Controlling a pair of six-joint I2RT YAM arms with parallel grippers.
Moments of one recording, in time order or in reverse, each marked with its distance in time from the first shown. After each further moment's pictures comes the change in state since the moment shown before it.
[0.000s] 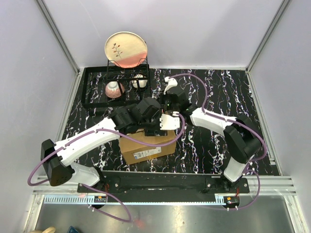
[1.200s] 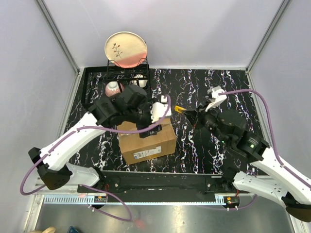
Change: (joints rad) left arm 0.097 -0.045 0.282 -0.299 0.411 -0.255; right arm 0.226 -0.943 -0.121 -0.559 0.212 -0.078
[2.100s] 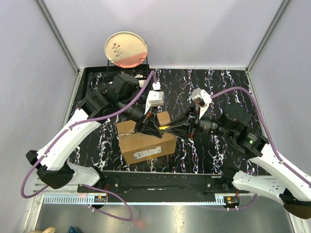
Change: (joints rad) left arm 0.068 0.022 0.113 -0.037 0.583 -0.262; right arm -0.005 0.067 0.077 0.153 -0.674 -0.053
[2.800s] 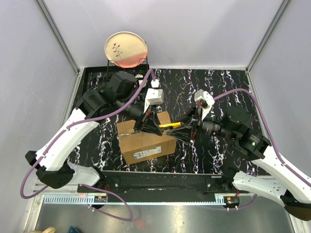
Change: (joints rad) left arm 0.000 0.003 0.043 -0.003 -0.023 0.000; right arm -0.004 -0.022 -0.016 -0.008 -0.013 0.015
